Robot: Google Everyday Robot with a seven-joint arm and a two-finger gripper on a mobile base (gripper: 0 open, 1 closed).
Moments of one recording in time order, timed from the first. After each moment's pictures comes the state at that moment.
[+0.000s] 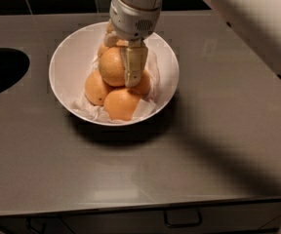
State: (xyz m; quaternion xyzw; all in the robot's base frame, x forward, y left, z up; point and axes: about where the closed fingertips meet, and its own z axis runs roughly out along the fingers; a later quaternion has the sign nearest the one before) arm 0.554 0.033 0.943 -0.83 0.53 0.03 0.15
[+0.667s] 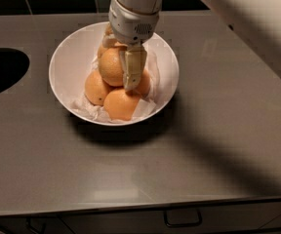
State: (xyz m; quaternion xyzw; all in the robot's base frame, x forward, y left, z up) arm 0.547 0.038 0.939 -0.84 0.52 0.04 0.15
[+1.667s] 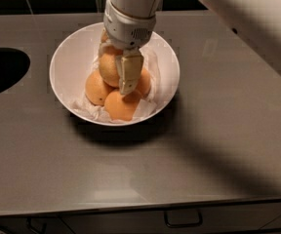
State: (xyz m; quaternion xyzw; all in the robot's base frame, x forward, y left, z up) arm 0.528 0.042 0.939 -0.84 0.52 0.04 0.15
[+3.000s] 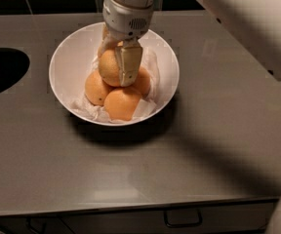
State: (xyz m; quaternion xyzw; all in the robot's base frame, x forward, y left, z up) arm 0.548 0.041 0.944 -0.84 0.52 0.03 0.13
